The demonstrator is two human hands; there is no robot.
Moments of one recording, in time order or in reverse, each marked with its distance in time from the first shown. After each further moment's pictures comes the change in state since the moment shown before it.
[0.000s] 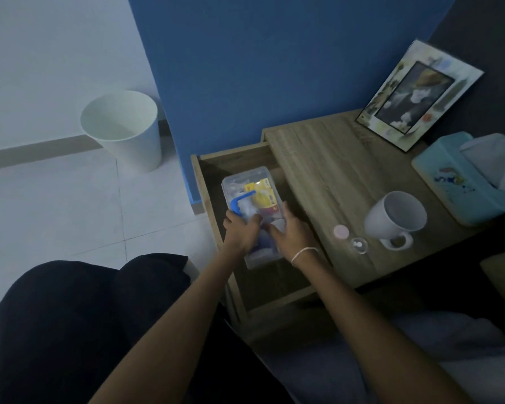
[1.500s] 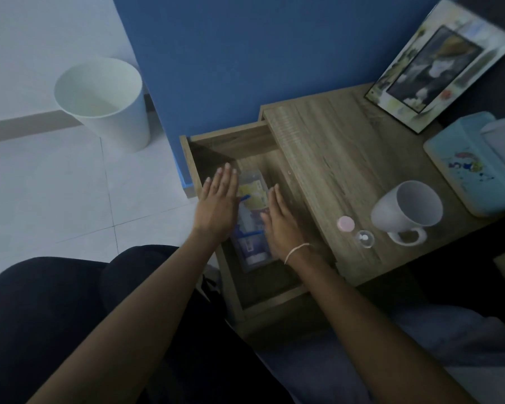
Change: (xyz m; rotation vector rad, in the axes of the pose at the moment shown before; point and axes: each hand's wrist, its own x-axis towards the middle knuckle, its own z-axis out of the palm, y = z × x) left_hand 0.060 -0.027 -0.029 1.069 0.120 0.605; right_hand 0.023 0.035 0.034 -0.287 -0.051 -0.210
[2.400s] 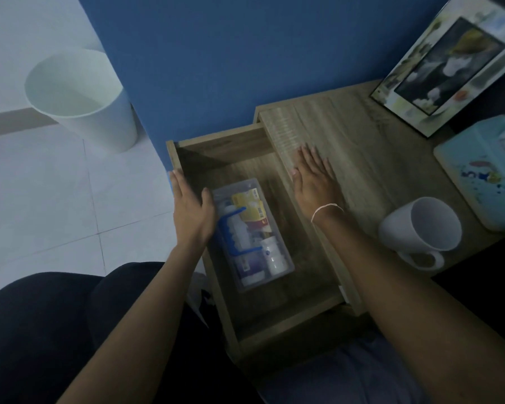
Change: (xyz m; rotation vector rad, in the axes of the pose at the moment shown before) left_hand 0.024 -0.013 0.004 -0.721 0.327 -0.461; right_hand 0.093 0.054 -0.061 -0.334 0.206 -0.015
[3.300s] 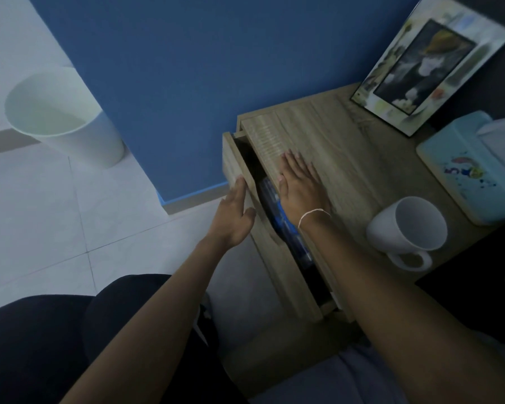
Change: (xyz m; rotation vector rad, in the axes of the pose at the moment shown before) left_hand 0.004 0.033 0.062 0.118 -0.577 0.242; right_hand 0.002 0.002 0.002 0.005 -0.007 -0.002
